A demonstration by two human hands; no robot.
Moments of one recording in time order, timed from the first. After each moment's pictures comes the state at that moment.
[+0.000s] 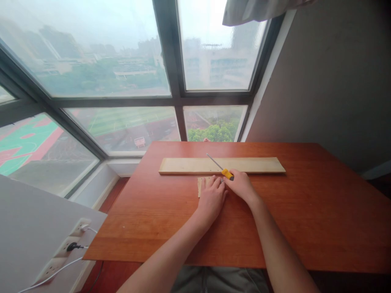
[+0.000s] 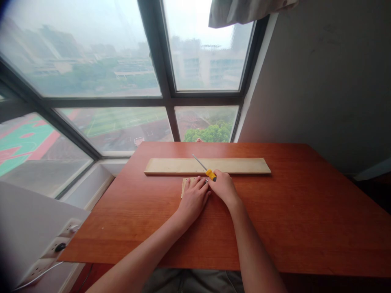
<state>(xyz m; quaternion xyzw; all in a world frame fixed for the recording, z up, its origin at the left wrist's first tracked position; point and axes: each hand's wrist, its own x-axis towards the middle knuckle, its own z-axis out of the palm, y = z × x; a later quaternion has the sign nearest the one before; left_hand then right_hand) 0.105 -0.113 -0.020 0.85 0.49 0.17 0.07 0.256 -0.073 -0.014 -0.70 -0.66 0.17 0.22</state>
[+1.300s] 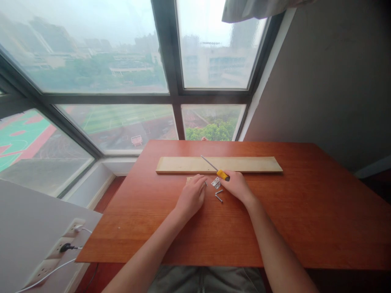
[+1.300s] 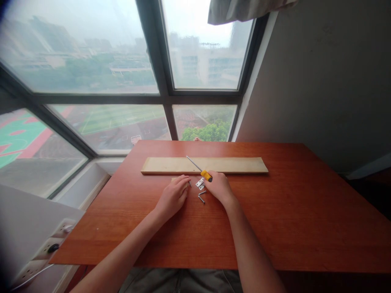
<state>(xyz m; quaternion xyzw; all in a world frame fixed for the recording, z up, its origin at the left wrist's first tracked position) 0.044 -0.103 -0.015 0.83 0.46 0.30 0.12 0.252 -0.075 -0.014 -0.66 -0.69 0.20 0.23</state>
